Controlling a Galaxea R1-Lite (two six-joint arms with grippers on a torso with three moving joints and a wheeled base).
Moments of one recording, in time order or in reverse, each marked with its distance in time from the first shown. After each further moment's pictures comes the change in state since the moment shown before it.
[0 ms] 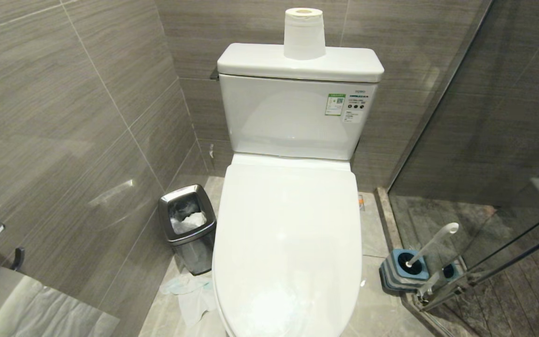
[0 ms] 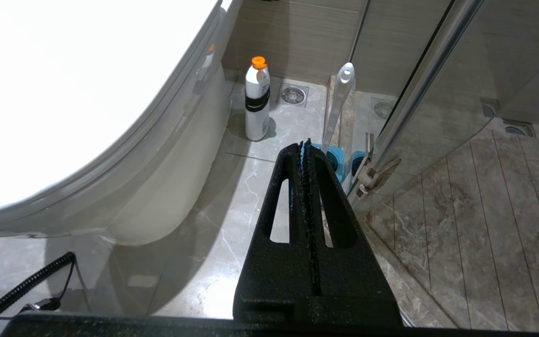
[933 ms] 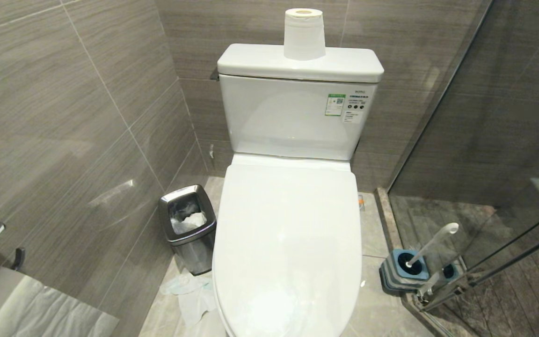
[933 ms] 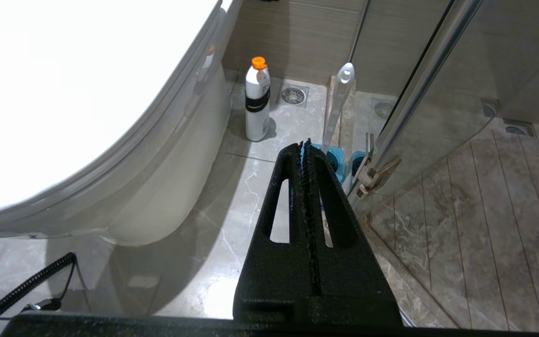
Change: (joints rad) left arm 0.148 -0.511 0.566 -0.128 -0.058 0.063; right arm 0.000 0.000 0.000 0.000 0.000 0.003
